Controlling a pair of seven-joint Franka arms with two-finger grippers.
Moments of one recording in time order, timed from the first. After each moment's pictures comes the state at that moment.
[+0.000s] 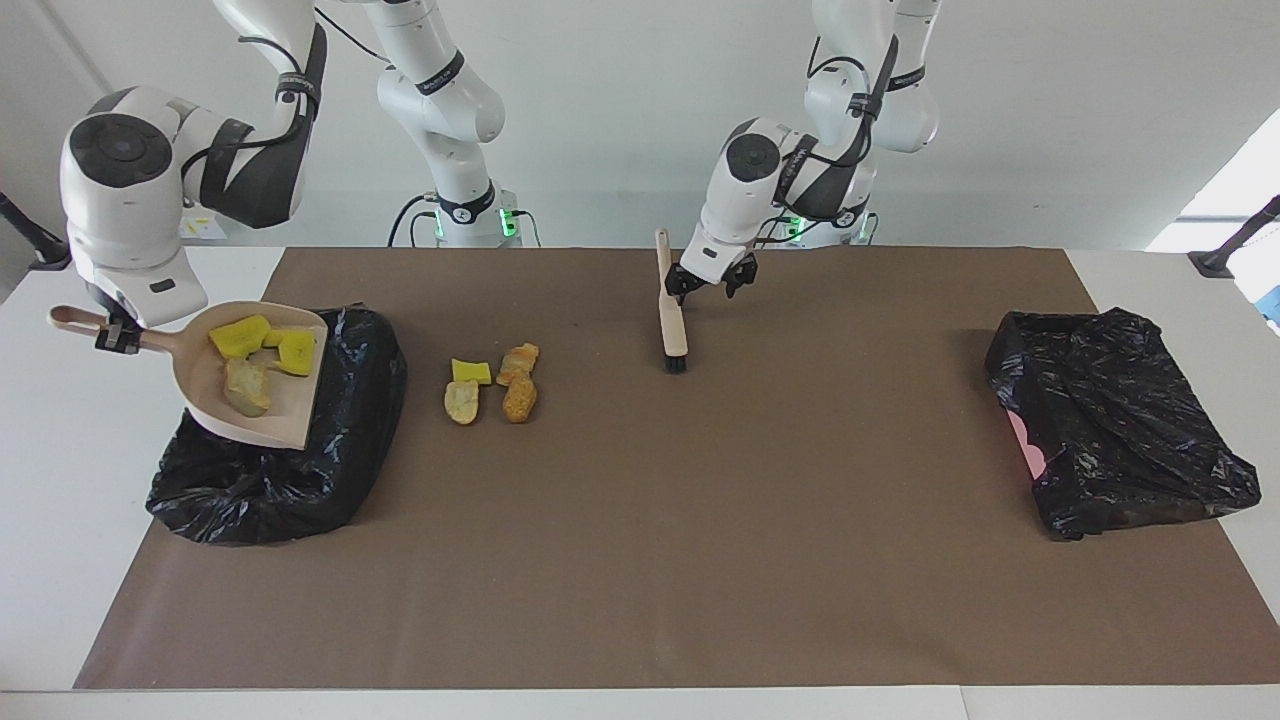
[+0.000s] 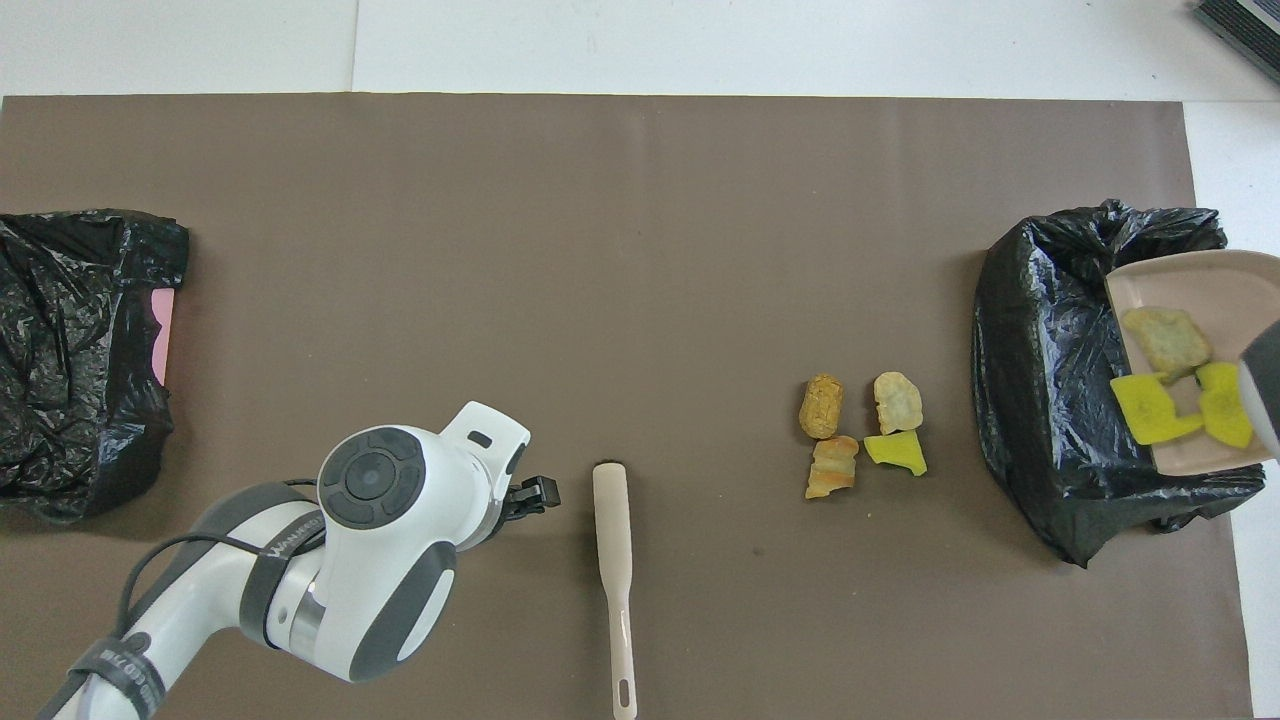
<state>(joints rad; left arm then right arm) -0.48 -0.05 -0.08 -2.35 -0.16 2.22 -0.67 -0.38 0.12 0.20 -1.71 -0.85 1.80 -1.60</state>
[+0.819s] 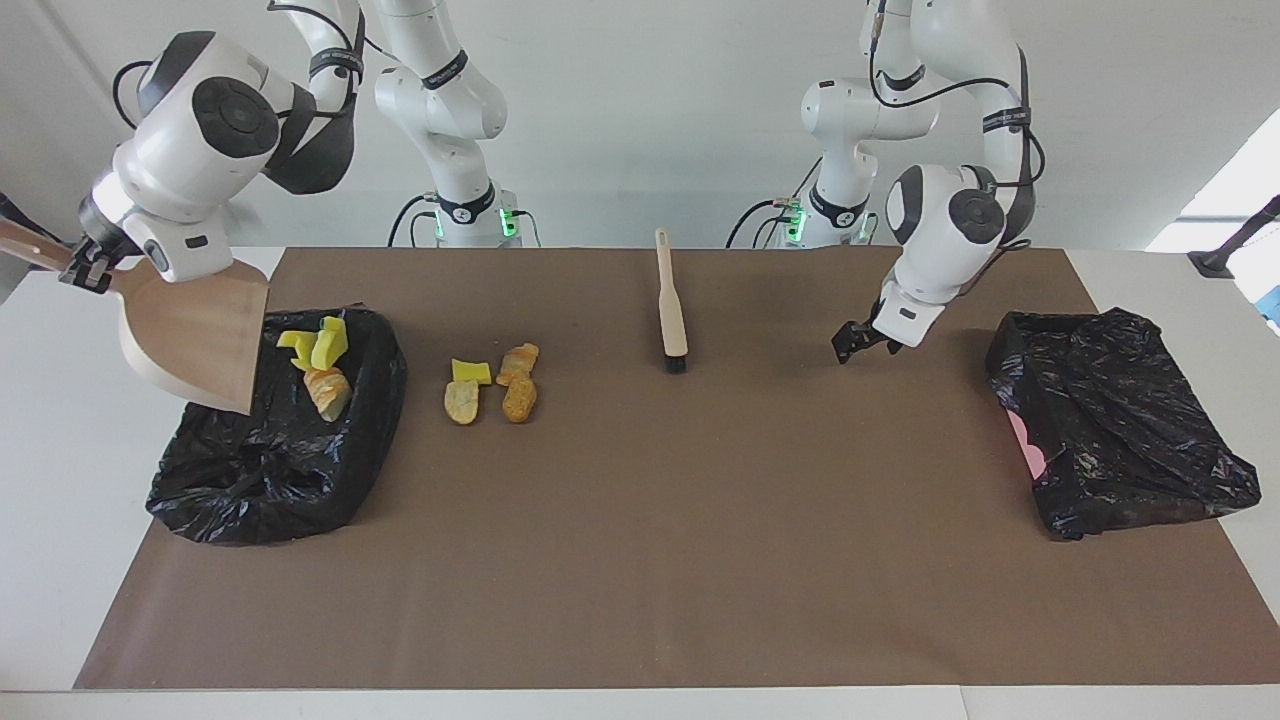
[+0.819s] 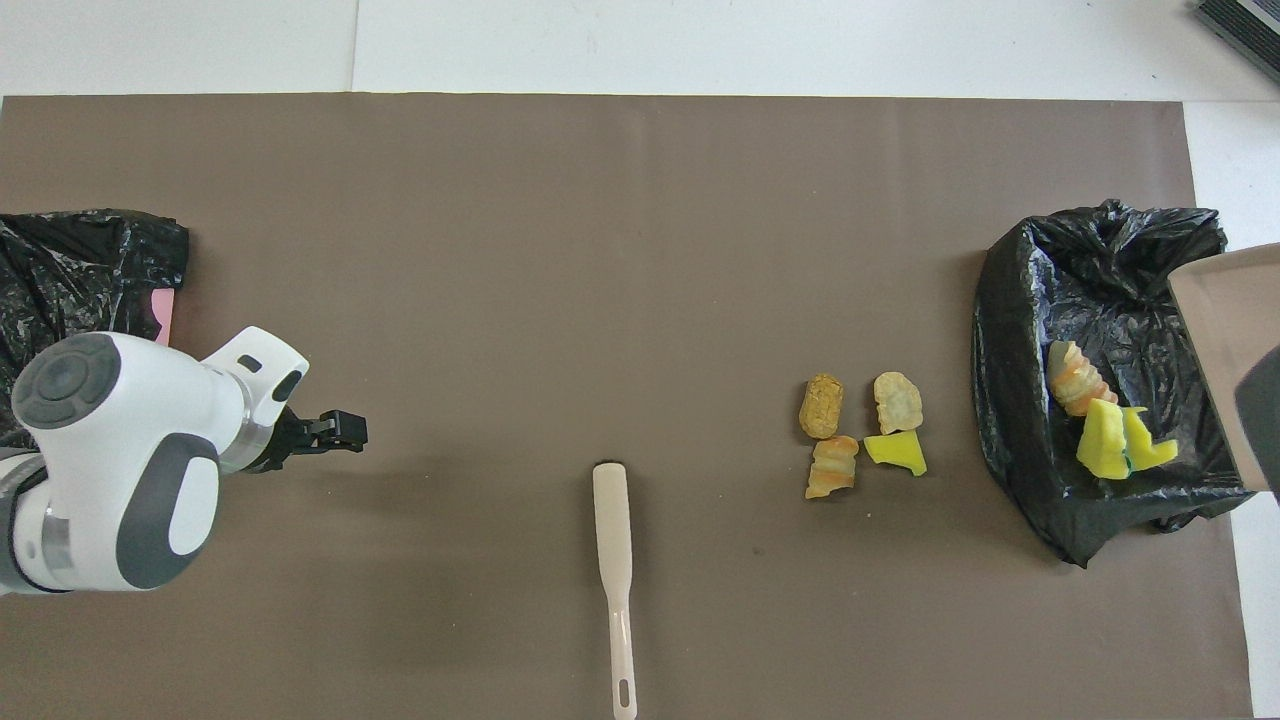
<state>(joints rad) -0.06 -0.06 -0.08 -2.31 -0.10 2.14 -0.21 -0.31 0.02 0.19 -1.71 -0.99 1.73 -1.61</state>
